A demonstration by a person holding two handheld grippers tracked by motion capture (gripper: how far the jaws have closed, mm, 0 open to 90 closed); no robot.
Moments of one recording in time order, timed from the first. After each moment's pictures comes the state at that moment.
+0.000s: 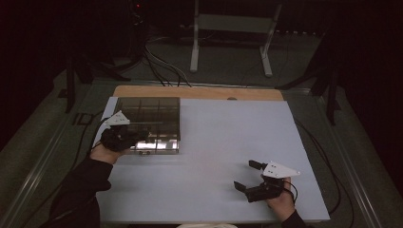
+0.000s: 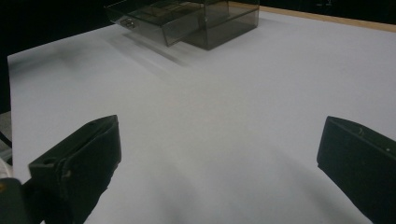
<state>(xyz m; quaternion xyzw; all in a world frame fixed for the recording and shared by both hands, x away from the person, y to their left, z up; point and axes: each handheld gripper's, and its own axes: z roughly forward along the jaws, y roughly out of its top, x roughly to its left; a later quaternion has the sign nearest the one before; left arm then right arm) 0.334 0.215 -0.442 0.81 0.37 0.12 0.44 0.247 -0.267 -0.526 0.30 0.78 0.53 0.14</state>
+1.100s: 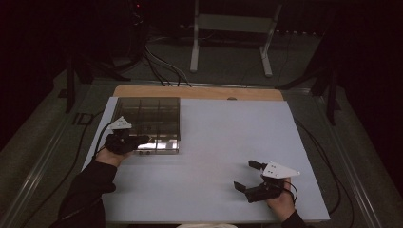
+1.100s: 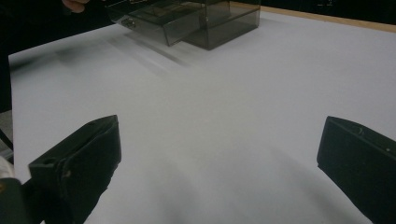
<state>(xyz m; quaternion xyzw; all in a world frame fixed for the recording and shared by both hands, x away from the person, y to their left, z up) 0.345 0.217 -0.481 0.80 0.40 0.11 0.43 0.247 -0.267 -0.526 0.30 0.78 0.53 0.14</state>
